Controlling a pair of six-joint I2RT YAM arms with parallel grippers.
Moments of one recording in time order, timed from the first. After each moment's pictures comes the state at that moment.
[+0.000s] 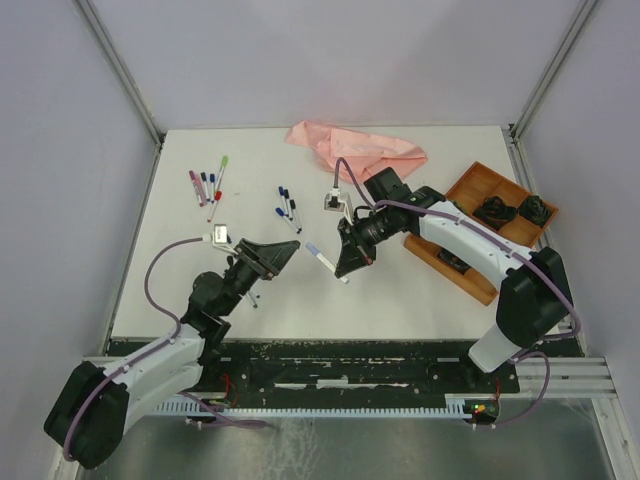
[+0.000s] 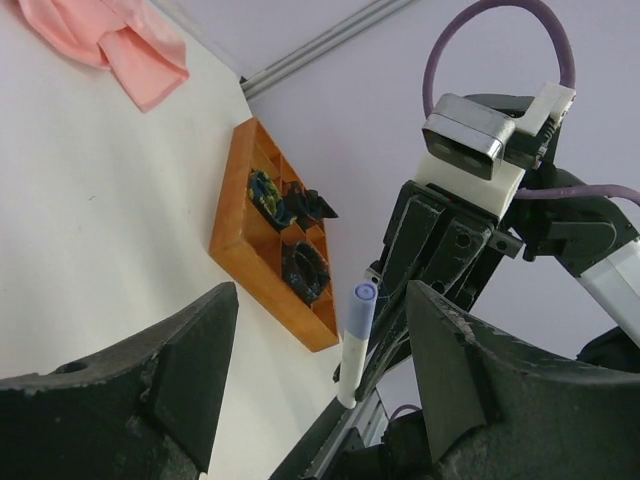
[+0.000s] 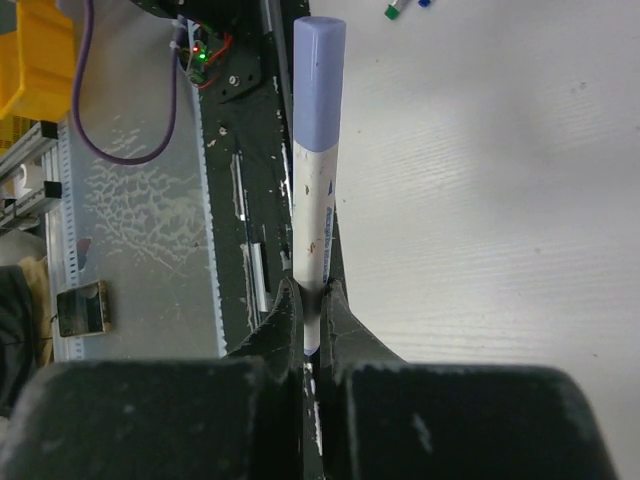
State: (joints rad) left arm -0.54 0.79 0.11 0.85 0.08 -1.08; right arm 0.61 1.60 1.30 -0.76 -0.92 -0.24
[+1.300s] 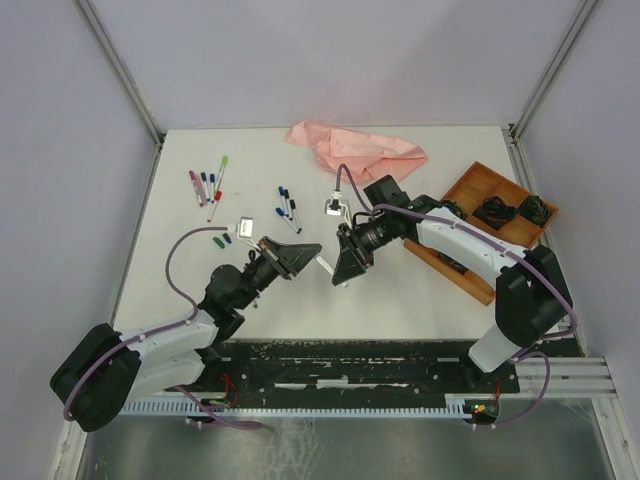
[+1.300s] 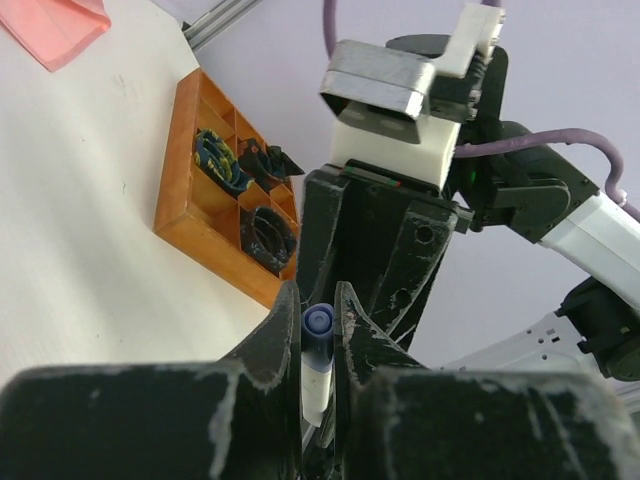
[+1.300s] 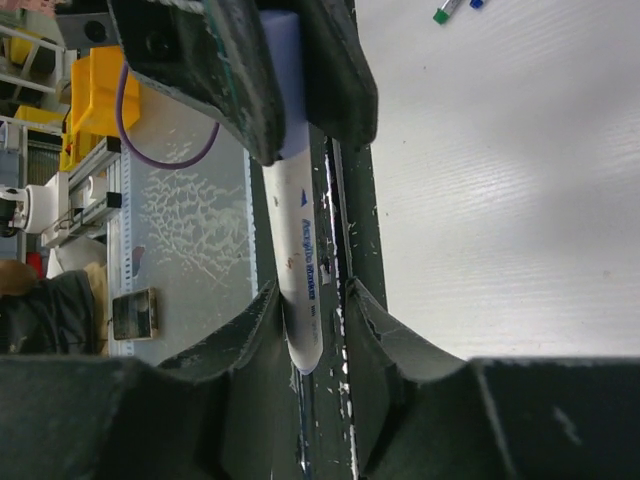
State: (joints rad) left arm -0.71 1.03 0.22 1.01 0.08 -1.04; right arm 0.62 1.61 1.24 -0.67 -1.04 -0.16
